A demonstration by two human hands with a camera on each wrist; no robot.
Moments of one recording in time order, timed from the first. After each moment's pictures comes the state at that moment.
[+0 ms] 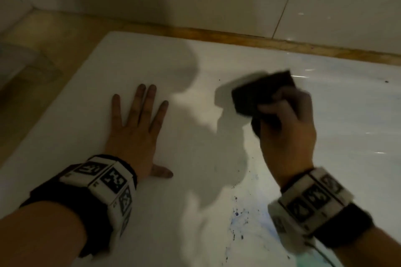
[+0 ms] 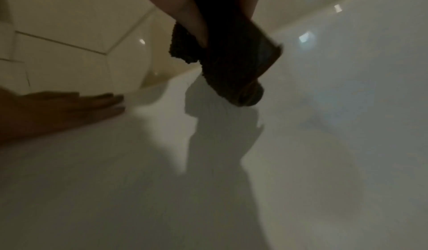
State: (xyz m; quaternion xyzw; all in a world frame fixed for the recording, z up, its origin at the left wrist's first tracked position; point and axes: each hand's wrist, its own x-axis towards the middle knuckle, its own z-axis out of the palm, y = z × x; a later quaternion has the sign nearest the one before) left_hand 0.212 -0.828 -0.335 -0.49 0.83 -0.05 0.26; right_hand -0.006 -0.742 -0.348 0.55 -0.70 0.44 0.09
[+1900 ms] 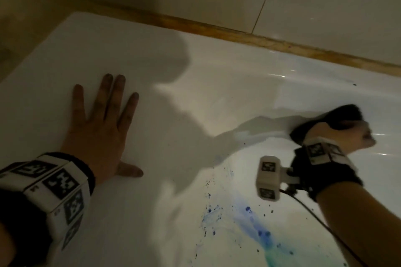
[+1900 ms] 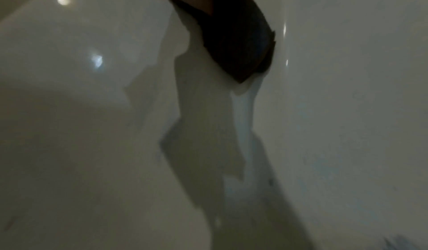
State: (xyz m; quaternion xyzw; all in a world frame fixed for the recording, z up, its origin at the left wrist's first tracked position) left_hand 0.211 -0.824 -0.349 -0.51 0.84 -0.06 0.18; right_hand -0.145 -0.737 -0.396 0.05 -0.87 0.48 0.03
